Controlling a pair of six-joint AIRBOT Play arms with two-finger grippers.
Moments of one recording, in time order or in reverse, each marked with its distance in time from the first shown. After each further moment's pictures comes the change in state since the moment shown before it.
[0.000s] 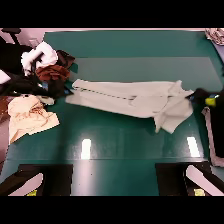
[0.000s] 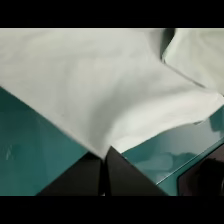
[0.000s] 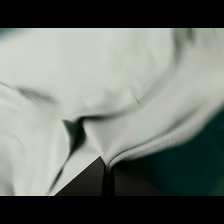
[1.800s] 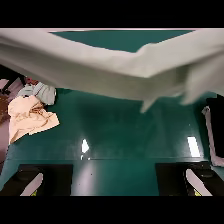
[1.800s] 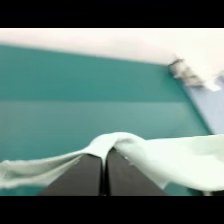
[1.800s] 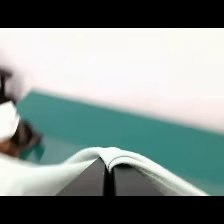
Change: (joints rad) left arm 0.001 0.262 0.964 0.321 -0.225 -0.398; right arm 0.382 0.205 1.317 -0.354 0.293 0.371
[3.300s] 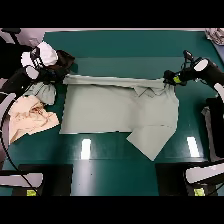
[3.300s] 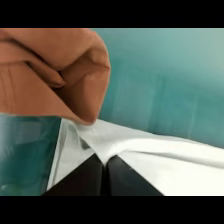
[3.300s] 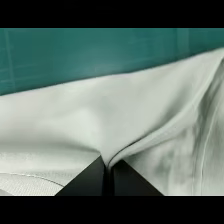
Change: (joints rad) left arm -0.001 -0.707 -0.869 0.111 0.882 0.102; right arm 0.023 -0.843 -0.822 -0.023 -0.587 -0.003
